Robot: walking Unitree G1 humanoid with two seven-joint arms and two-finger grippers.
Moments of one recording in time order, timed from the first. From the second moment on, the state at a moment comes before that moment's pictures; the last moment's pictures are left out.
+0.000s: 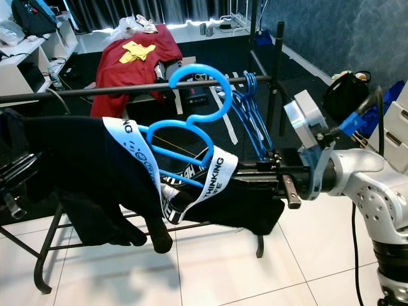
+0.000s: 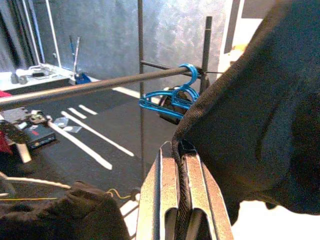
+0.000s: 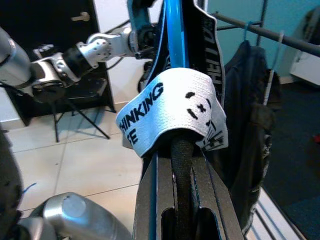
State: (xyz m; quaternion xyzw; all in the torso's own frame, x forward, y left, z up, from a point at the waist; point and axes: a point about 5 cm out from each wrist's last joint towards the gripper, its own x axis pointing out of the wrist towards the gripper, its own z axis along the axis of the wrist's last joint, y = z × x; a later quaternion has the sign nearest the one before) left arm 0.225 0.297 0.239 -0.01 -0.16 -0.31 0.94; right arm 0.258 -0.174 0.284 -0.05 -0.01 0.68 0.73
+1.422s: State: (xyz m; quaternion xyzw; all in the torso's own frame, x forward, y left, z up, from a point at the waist) left arm 0.257 0.383 0.187 -0.05 -0.09 0.17 0.98; right arm 0.268 -0.176 0.258 -0.06 0.04 0.64 0.76
